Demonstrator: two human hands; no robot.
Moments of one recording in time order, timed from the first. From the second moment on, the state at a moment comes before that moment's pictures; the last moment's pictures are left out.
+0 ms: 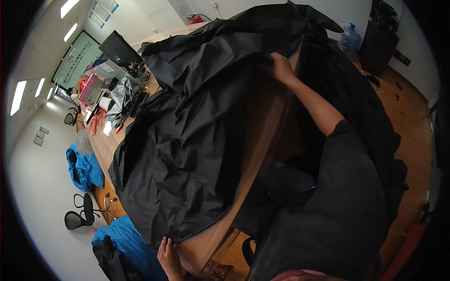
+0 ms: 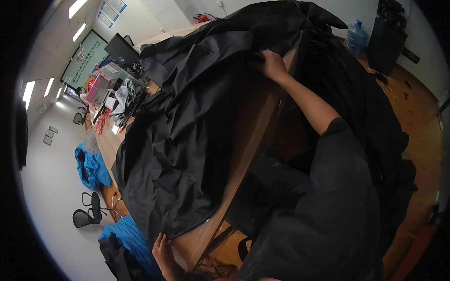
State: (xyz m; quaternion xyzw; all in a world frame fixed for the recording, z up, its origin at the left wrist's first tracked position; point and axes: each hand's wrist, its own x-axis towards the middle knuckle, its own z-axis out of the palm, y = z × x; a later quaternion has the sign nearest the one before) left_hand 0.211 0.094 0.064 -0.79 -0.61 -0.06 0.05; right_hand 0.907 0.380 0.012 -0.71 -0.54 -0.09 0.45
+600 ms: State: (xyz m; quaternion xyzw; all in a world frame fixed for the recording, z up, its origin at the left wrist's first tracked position) left_hand 0.096 0.227 0.166 -0.58 -0.63 -0.32 0.41; right_hand 1.141 0.315 0.288 -0.64 -0.62 -0.24 0.37
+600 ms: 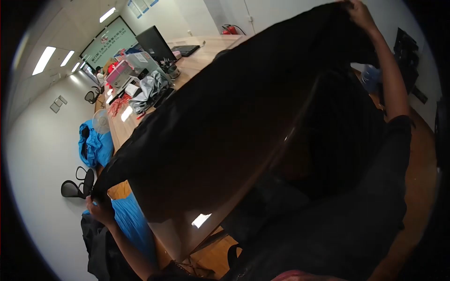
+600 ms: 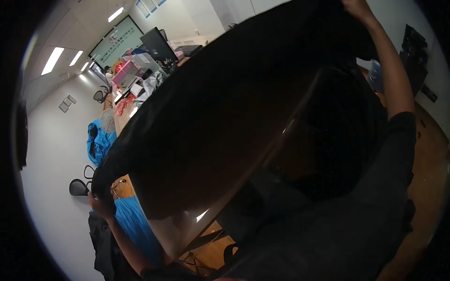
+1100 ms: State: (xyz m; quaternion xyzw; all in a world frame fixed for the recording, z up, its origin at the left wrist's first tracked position) left_hand -0.060 0.051 0.315 -0.28 -0.55 -0.38 0.68; right_hand 1.040 0.472 0.330 -0.46 -0.70 -0.33 0.44
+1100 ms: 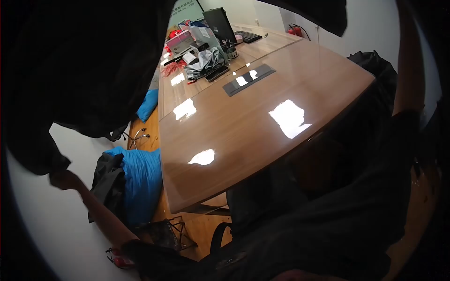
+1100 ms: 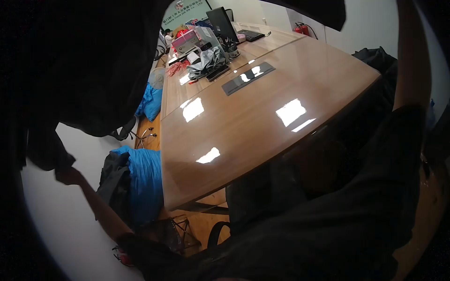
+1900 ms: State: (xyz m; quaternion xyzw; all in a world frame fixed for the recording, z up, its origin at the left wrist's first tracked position) left_hand 0.284 0.029 0.057 -0.65 -0.74 0.01 0.17; right_hand 1.166 0.461 -0.029 -0.81 -0.55 -0.07 0.21
